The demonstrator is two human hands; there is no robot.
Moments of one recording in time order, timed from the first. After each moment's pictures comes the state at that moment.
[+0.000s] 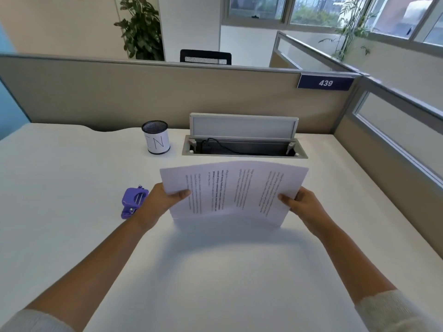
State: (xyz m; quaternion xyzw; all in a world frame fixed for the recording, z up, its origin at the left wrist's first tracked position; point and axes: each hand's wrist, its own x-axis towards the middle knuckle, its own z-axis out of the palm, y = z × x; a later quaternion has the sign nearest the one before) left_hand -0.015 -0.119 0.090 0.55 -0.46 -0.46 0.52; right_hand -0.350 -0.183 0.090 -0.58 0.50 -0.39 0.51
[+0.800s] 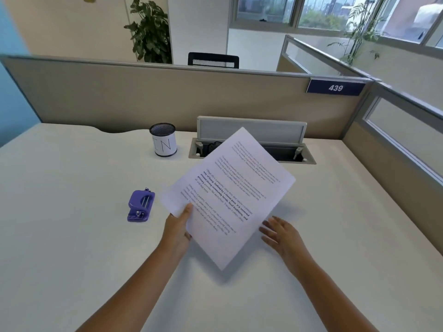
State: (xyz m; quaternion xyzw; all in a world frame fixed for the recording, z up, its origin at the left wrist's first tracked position) left_hand -0.055 -0.103 0.041 0.48 -0.13 -0.55 0.68; right_hand -0.300 -0.139 0.043 -0.34 0.55 -0.42 0.64
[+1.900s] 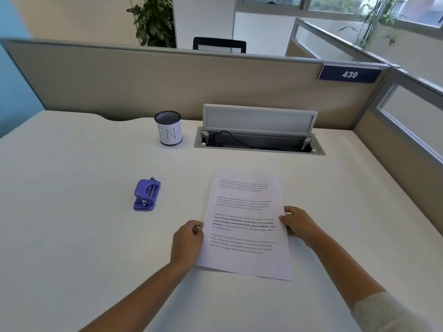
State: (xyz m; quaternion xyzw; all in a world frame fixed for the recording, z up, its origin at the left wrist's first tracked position) left_hand -0.069 -0.069 0.011 0.79 -0.39 -0.31 0.36; right_hand -0.317 -0.182 0.039 -0.51 0.65 -0.20 0.52
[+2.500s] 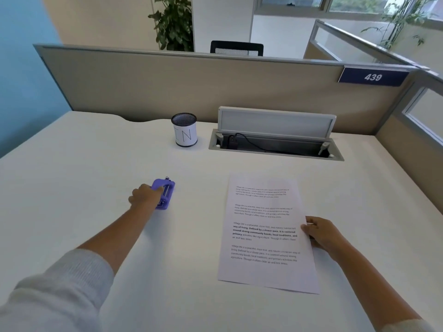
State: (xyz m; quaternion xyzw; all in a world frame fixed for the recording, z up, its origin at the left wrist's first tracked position) left_hand 0.077 -0.129 0.046 0.92 -0.25 -0.20 0.23; right_hand -0.341 -0.181 0.034 -0.51 0.65 -0.21 0.53
